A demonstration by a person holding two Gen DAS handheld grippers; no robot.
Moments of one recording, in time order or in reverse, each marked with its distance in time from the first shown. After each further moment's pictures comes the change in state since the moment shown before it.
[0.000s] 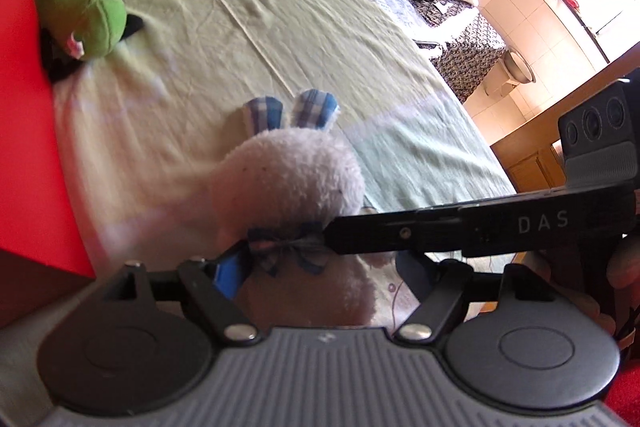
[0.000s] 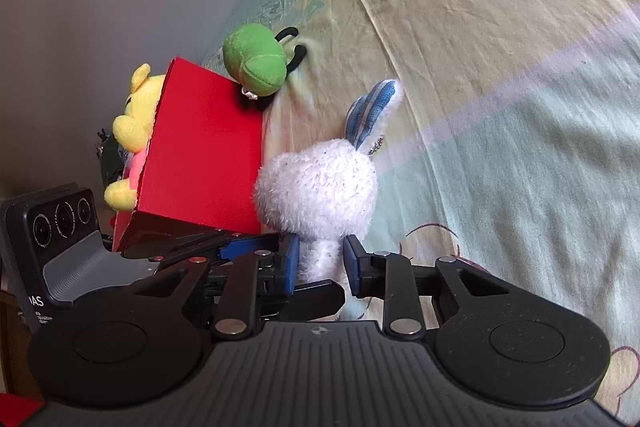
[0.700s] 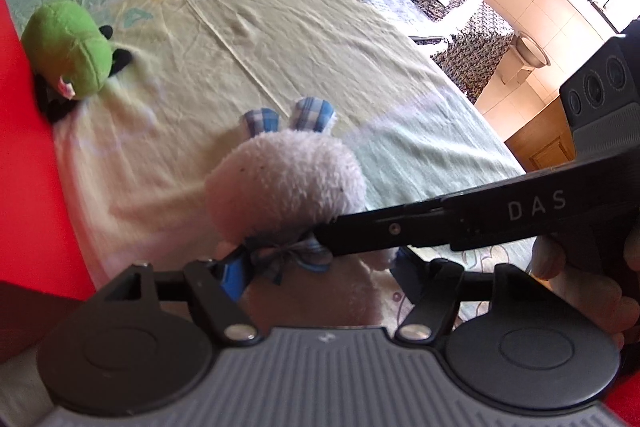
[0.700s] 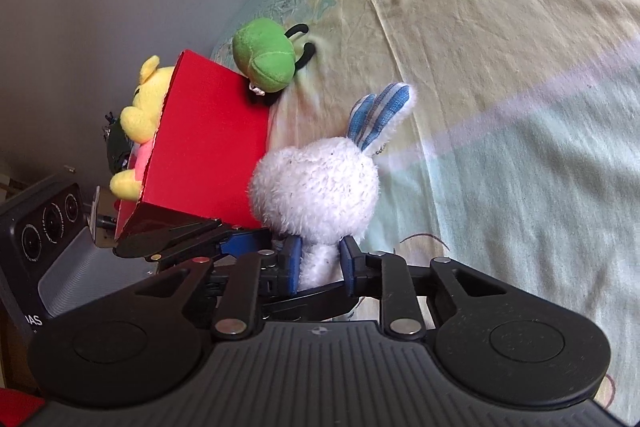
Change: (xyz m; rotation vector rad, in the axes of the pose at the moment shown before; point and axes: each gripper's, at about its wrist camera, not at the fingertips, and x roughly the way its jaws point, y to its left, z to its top) left arm 0.003 -0.029 0.000 0.092 -0.027 0.108; right arm -0.005 0.001 0.006 -0.080 0.053 0.035
